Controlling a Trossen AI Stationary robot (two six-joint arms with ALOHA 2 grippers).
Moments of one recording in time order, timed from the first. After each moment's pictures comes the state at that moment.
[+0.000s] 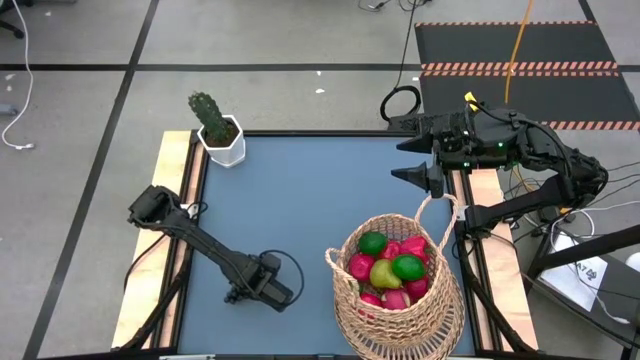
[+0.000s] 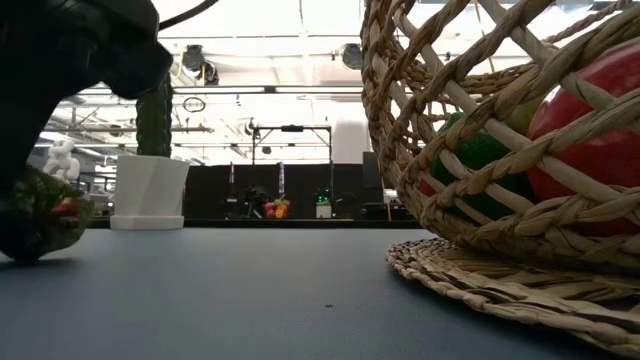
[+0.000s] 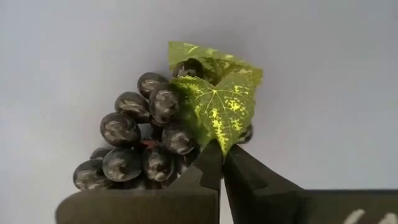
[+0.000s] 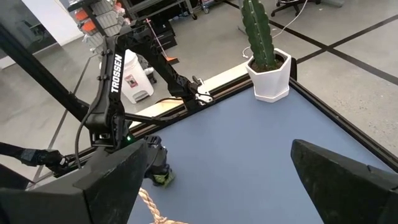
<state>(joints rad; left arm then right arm) -0.56 1.83 1.28 -0.94 0.08 -1.62 -0.02 1.11 1.63 -0.89 0.10 0.43</state>
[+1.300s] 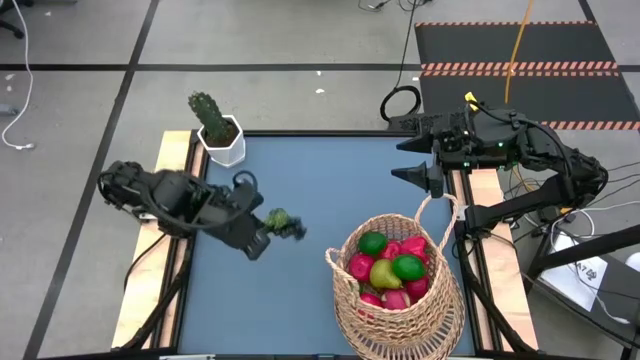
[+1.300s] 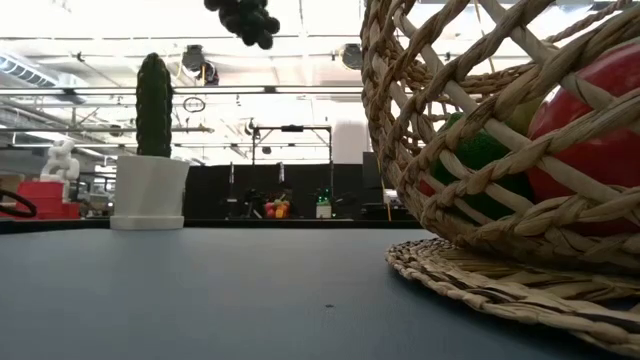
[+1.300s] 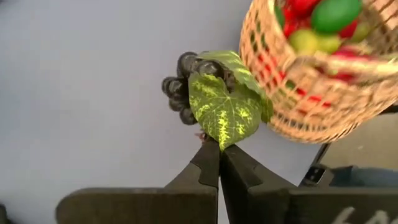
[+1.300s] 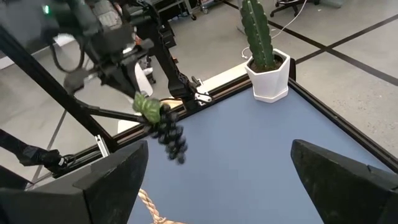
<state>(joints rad) -0.40 1.57 2.03 -1.57 -0.32 -1.09 -0.02 1.11 1.63 -0.89 0.10 0.43</state>
